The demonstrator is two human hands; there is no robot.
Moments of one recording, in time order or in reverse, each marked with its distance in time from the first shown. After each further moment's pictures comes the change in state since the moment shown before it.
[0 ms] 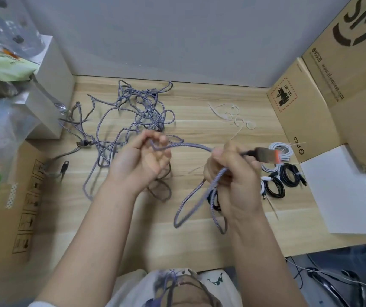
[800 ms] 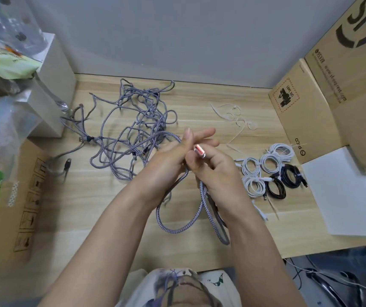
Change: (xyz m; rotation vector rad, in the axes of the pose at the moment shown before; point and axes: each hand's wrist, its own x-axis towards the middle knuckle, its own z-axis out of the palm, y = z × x) left_hand -0.040 -0.026 0.036 0.806 -0.289 0.175; right_hand -0.001 0.004 0.012 -0.428 -0.205 0.161
